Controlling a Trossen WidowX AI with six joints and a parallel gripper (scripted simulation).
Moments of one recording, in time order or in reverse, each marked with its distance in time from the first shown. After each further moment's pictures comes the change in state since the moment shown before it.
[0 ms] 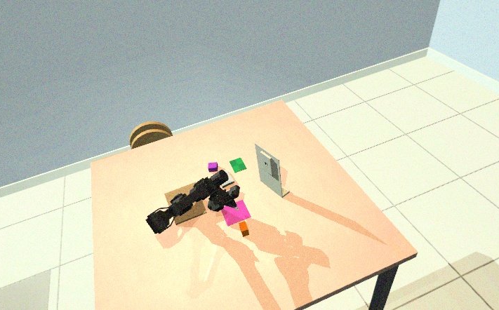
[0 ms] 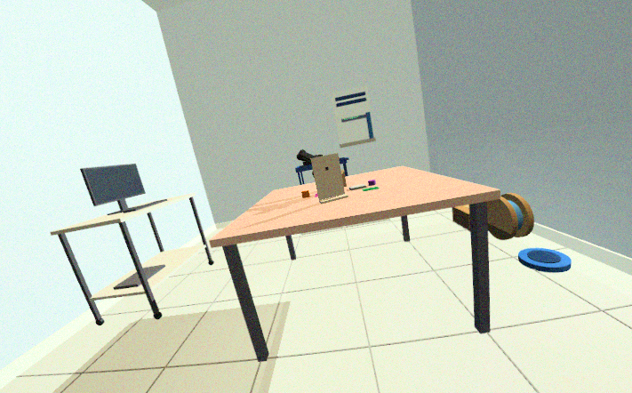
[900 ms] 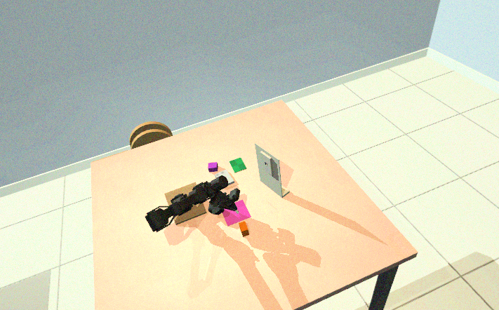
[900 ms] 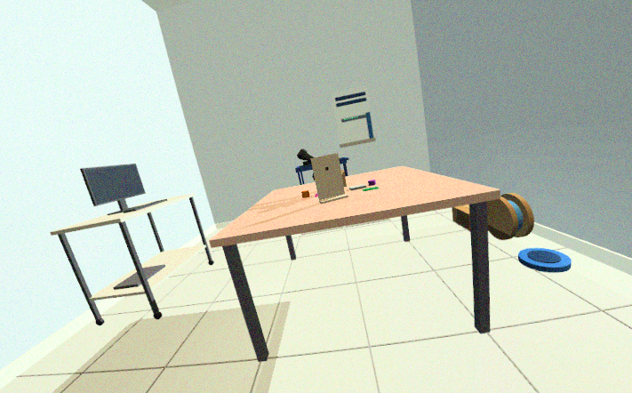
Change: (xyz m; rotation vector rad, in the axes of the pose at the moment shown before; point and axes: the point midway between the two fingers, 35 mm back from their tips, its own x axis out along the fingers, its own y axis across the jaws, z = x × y) arm 0.015 -0.011 0.005 -0.005 -0.009 0.013
